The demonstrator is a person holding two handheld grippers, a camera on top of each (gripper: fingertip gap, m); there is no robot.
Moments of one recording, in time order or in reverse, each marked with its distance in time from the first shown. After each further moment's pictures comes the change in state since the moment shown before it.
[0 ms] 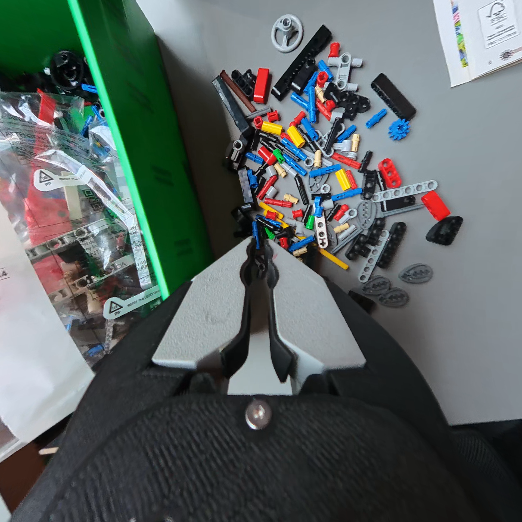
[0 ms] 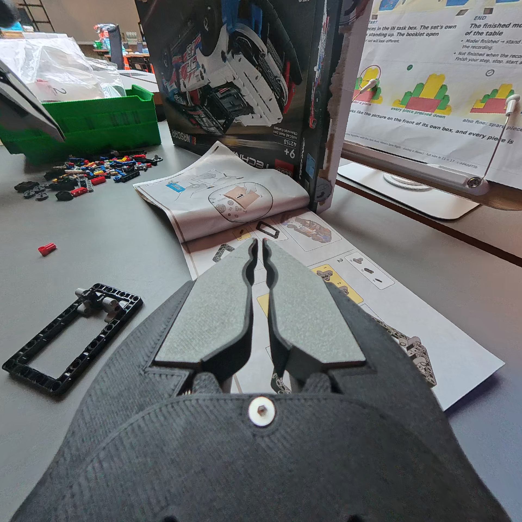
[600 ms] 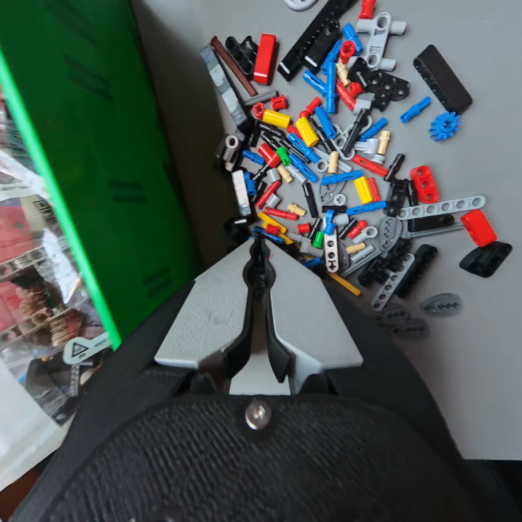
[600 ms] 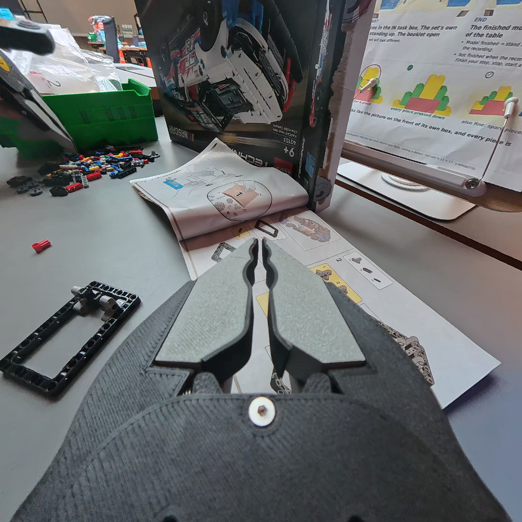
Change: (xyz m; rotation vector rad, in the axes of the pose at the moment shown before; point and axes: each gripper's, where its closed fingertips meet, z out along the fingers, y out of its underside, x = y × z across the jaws) left arm 0.002 0.004 0.035 -0.110 -0.032 -0.014; right arm -0.001 0.001 0.001 -0.008 0.010 -0.017
